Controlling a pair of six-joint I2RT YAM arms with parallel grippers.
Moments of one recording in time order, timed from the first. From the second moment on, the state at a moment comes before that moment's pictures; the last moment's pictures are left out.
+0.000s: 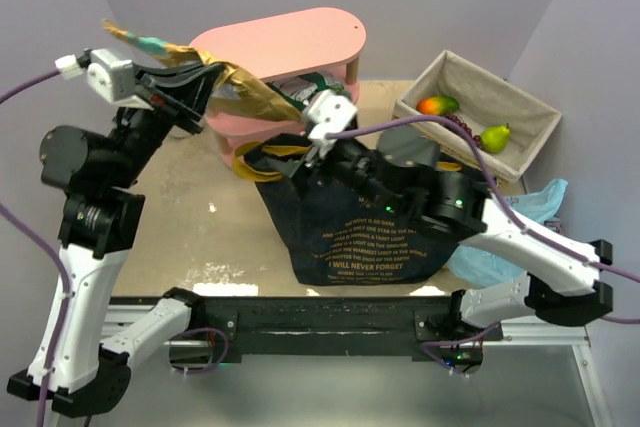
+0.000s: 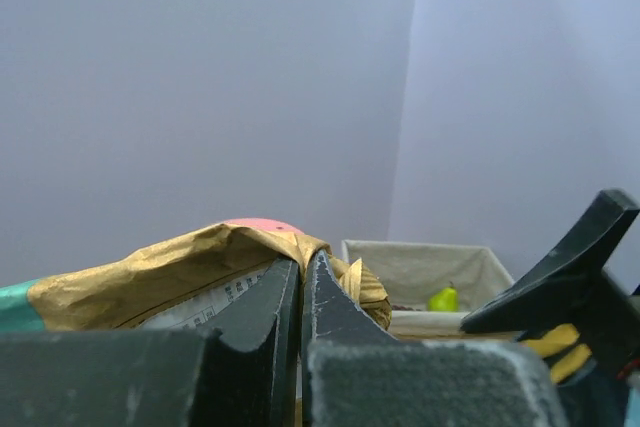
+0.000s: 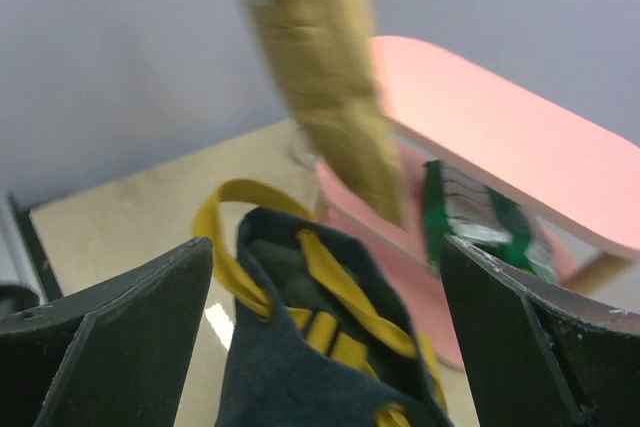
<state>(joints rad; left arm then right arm) -0.29 0.90 1.44 -0.04 0.31 -0.23 1.22 1.28 1.68 -0.36 0.35 -0.19</state>
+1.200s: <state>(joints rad) -0.29 1.04 1.46 0.23 0.81 -0.41 1.06 1.48 1.78 -0.13 0.13 -0.40</state>
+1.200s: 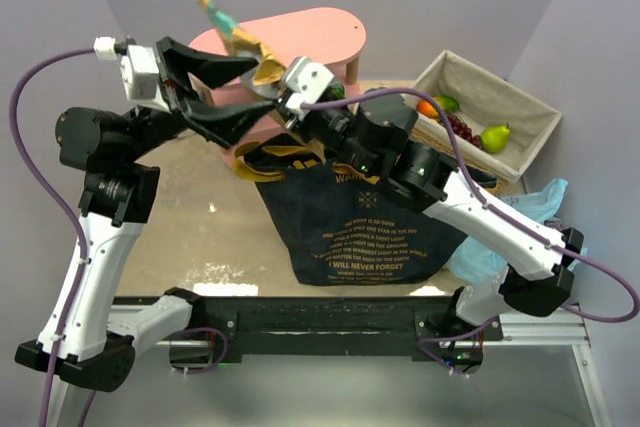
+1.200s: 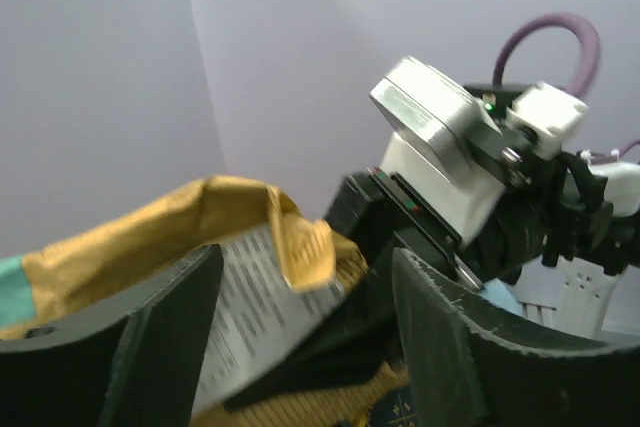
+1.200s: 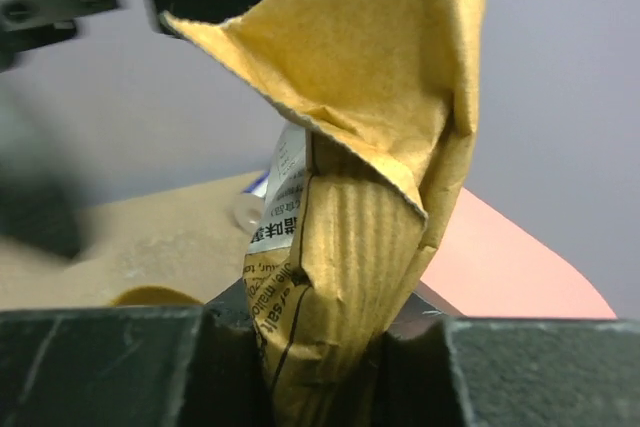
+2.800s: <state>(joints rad) -0.70 0.96 1.17 -0.36 0.49 0.38 0.80 1.05 1.74 -0.56 -0.04 -0.15</state>
